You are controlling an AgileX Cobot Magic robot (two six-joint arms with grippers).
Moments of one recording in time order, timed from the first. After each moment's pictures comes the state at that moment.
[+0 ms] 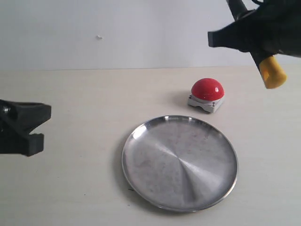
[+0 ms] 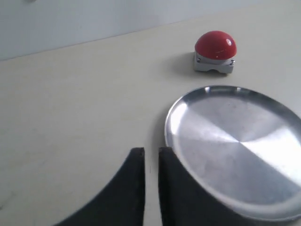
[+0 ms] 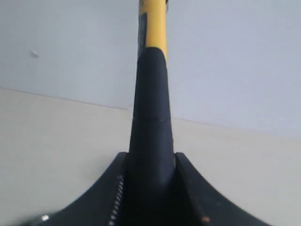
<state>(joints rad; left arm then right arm) -0.57 0.98 -0.45 -0.11 0.01 0.02 0.56 1.28 -0.87 1.76 -0.39 -1.68</state>
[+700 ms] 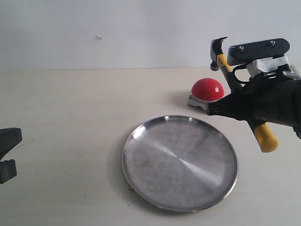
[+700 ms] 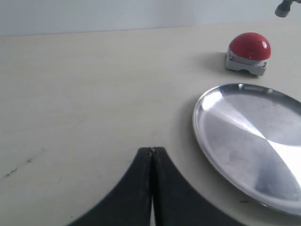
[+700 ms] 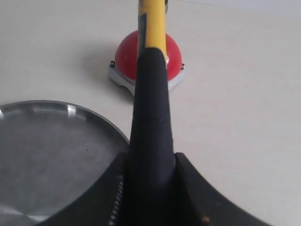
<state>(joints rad) -0.48 0.84 -0.23 -0.19 -0.12 0.02 0.56 1.43 -0.68 1.78 -0.41 -1.54</state>
